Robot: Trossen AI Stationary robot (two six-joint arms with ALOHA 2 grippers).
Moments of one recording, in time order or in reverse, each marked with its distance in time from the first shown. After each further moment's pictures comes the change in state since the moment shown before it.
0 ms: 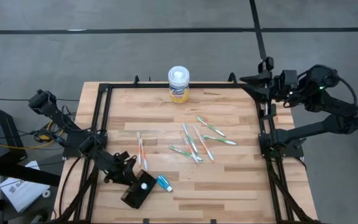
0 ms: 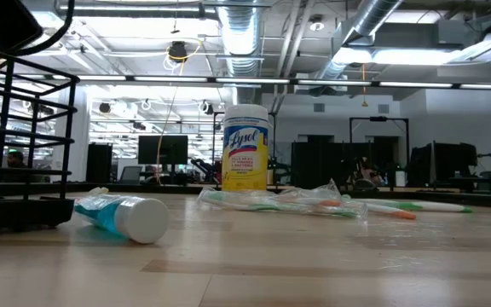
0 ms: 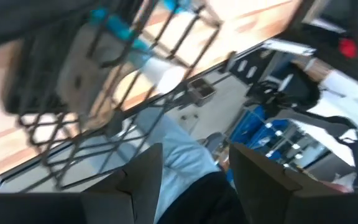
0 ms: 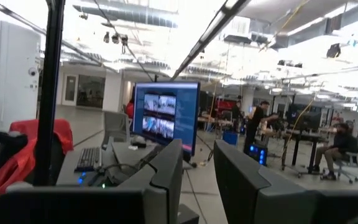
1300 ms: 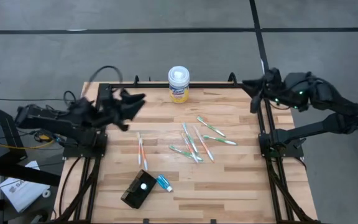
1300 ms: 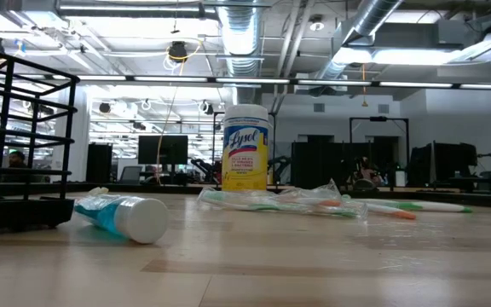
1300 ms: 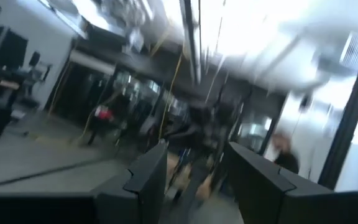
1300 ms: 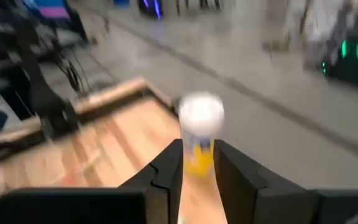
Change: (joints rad) left arm 0.621 -0.040 0.254 0.637 -0.267 1.898; right arm 0.001 0.020 0.092 -0.806 0.515 0.438
